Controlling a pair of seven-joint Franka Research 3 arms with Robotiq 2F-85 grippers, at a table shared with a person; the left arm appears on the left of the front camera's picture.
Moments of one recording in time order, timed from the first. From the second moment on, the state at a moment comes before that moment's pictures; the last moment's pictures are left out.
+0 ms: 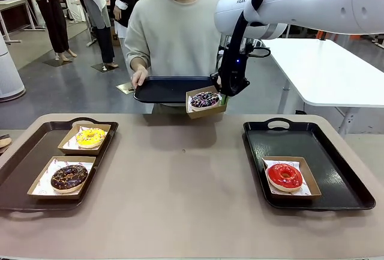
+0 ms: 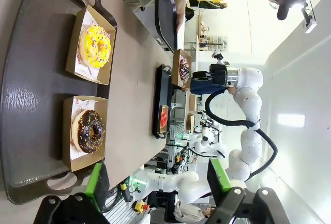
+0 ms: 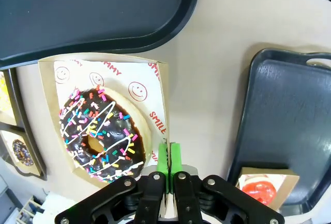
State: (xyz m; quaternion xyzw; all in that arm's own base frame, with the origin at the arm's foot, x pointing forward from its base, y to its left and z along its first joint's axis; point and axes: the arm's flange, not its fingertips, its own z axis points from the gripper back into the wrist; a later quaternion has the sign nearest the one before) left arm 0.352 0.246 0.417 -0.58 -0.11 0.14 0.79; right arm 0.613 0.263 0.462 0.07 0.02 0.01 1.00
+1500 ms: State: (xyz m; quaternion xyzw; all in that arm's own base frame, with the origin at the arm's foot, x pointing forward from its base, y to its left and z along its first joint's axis) left arm 0.352 0.246 0.417 -0.58 -0.11 0.14 0.79; right arm 0.586 0.032 0.482 0.02 0.05 0.03 1.00
